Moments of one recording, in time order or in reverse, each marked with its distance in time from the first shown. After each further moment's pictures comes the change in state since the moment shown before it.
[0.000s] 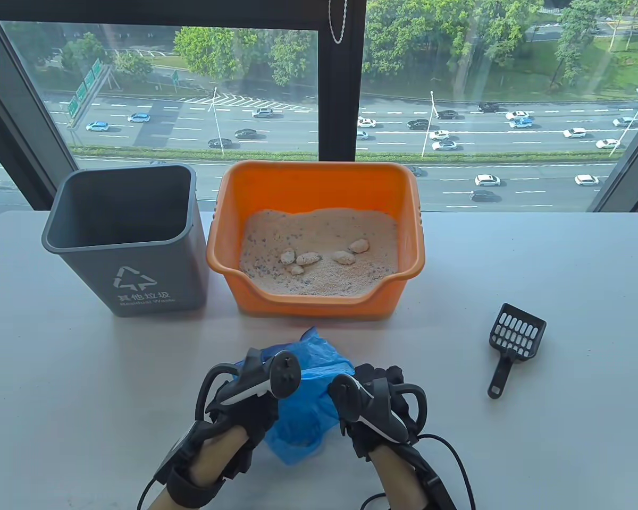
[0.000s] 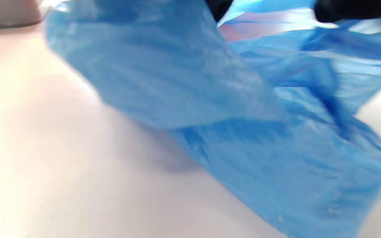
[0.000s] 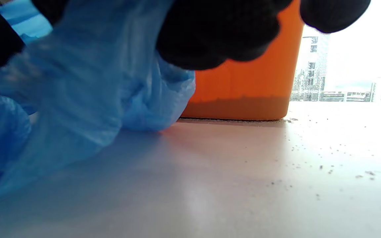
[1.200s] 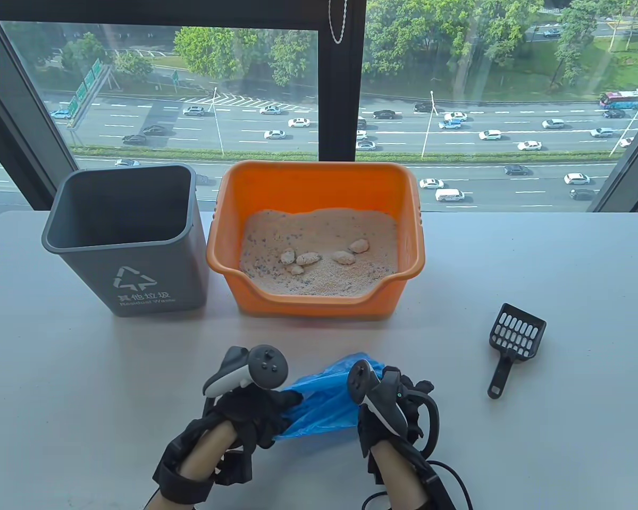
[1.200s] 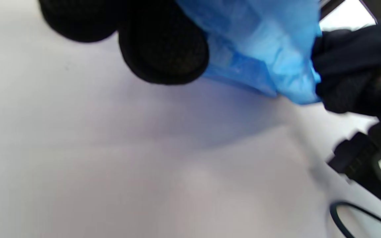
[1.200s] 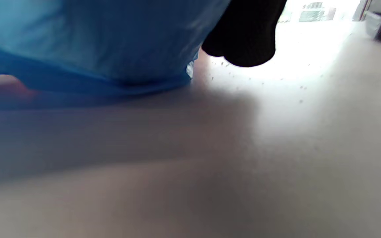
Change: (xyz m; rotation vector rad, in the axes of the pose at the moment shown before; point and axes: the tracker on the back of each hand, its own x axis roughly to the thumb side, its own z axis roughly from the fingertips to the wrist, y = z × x) left_hand -0.024 -0.013 -0.006 -0.185 -0.160 0.431; right_hand -0.034 0.033 -0.004 0.478 0.266 -0.023
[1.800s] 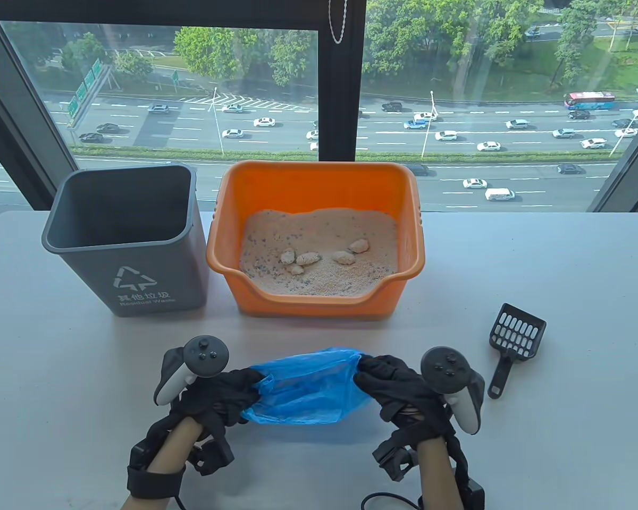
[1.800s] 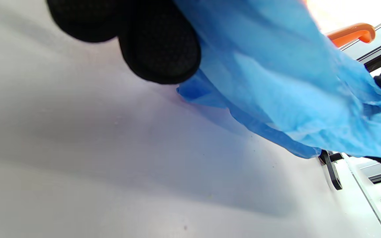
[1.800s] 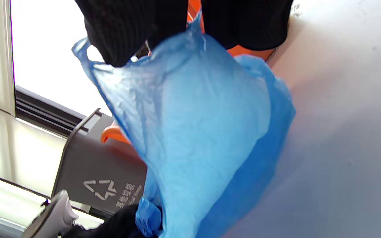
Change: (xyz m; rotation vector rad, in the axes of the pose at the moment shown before) left_hand -0.051 0.008 0.012 0.167 -0.017 0.211; right_hand -0.072 -0.061 0.017 -0.073 -0.259 -1.031
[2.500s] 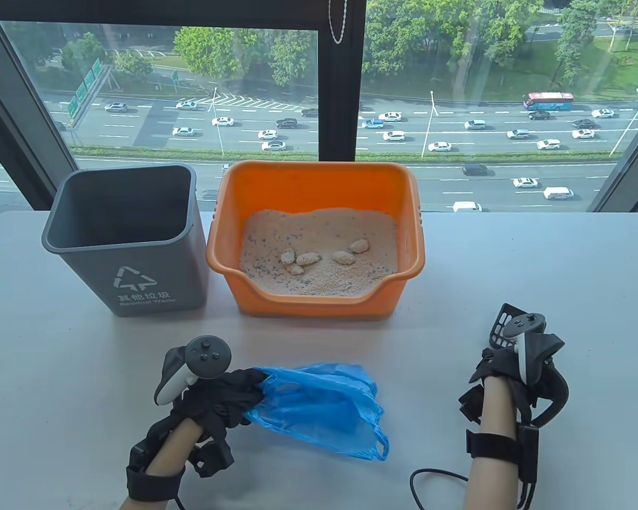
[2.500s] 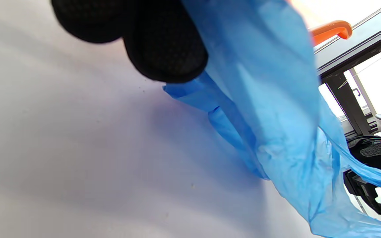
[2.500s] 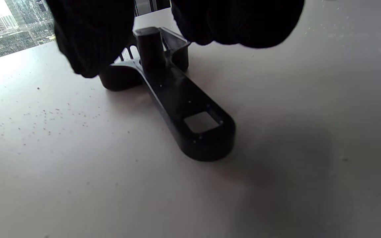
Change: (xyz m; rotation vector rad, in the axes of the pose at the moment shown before) left_hand 0.005 0.000 0.001 -0.023 -0.042 0.008; right_hand -0.093 -0.122 -0.050 -0.474 1.031 0.702
